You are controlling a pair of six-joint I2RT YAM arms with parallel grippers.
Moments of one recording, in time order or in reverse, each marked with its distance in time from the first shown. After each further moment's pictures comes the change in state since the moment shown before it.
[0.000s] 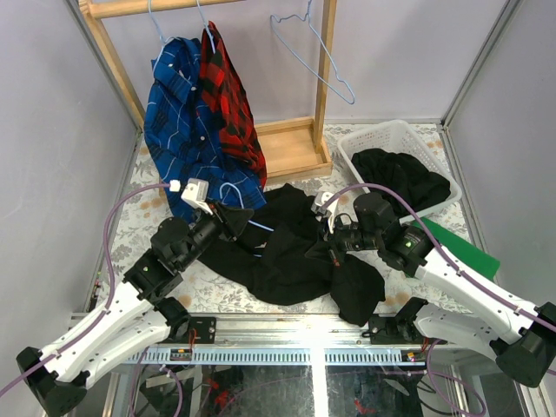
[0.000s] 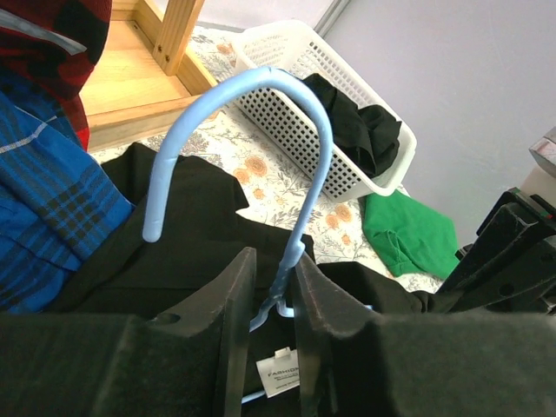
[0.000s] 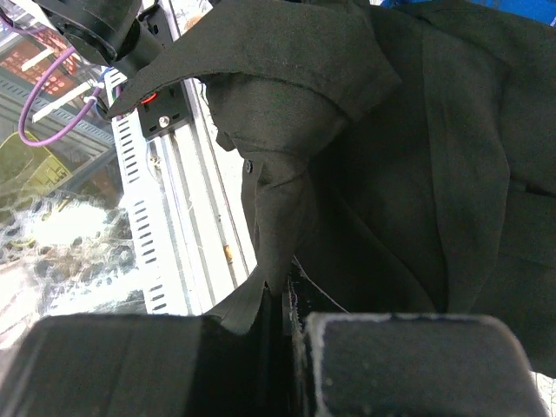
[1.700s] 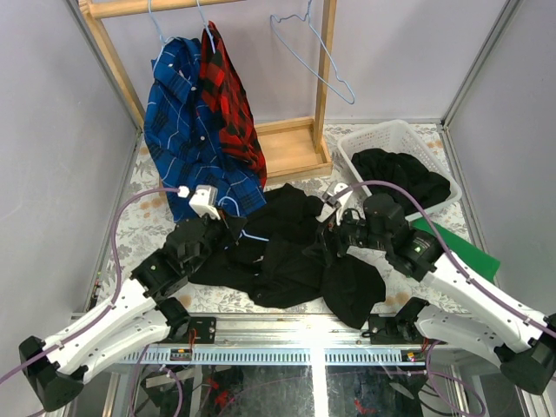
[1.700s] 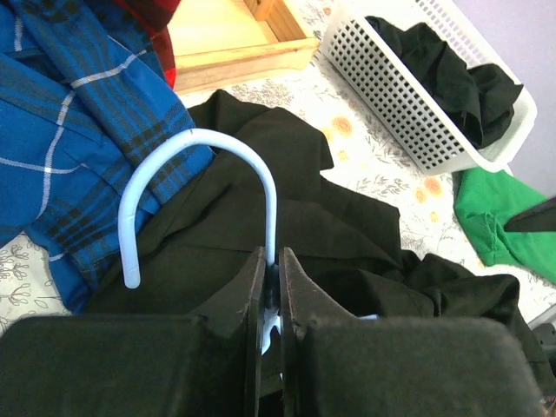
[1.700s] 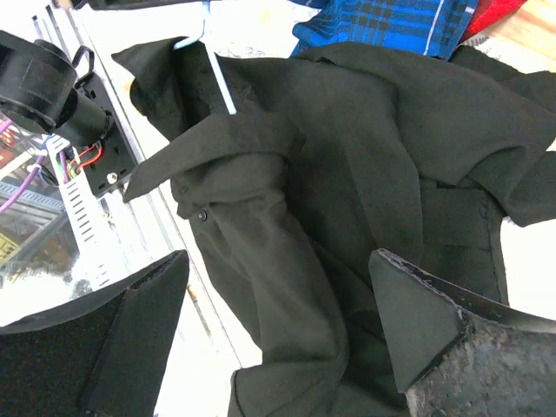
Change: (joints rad) left arm -0.043 0.037 -0.032 -0.119 -0.167 0.029; right arm 0.000 -0.079 -0.003 0.028 0.207 0.068
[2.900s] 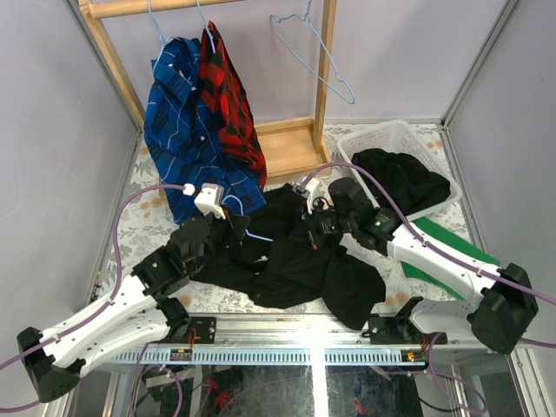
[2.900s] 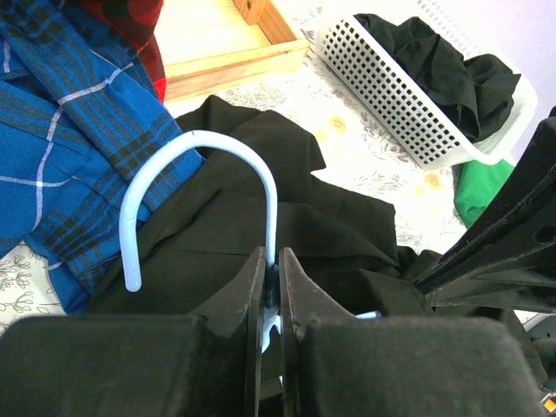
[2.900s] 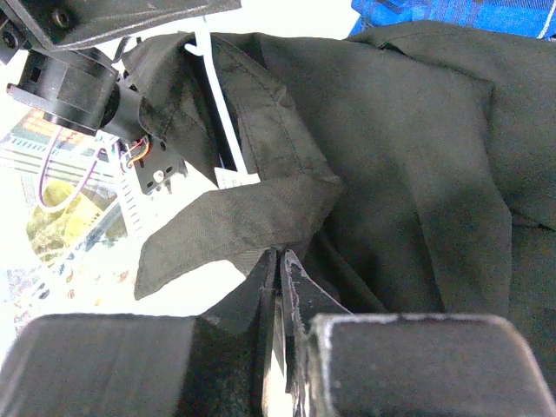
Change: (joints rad) left arm -0.094 0.040 0.063 -0.034 -0.079 0.024; right arm 0.000 0.346 0.104 0.113 -0.178 0.097
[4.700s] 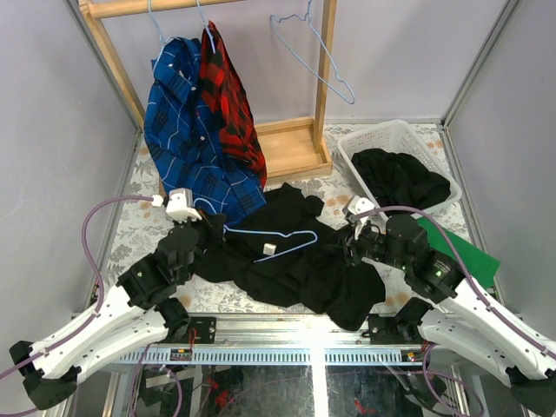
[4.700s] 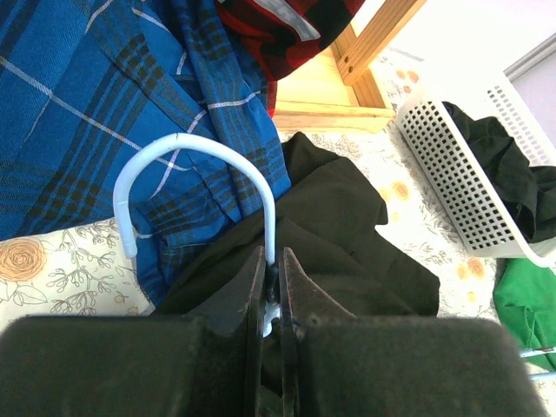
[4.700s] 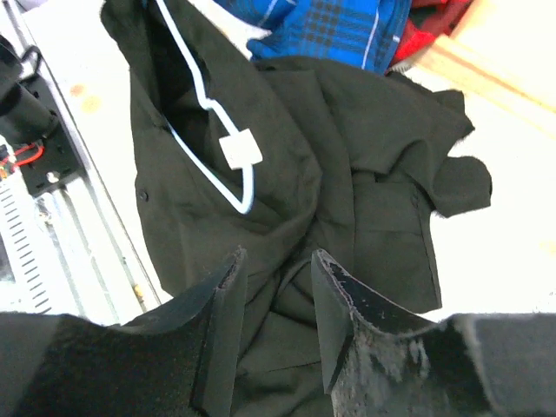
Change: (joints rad) left arm -0.007 -0.124 0.000 -0.157 -0.304 -0.153; right arm 0.001 -0.560 -0.245 -0.096 0.297 -0.192
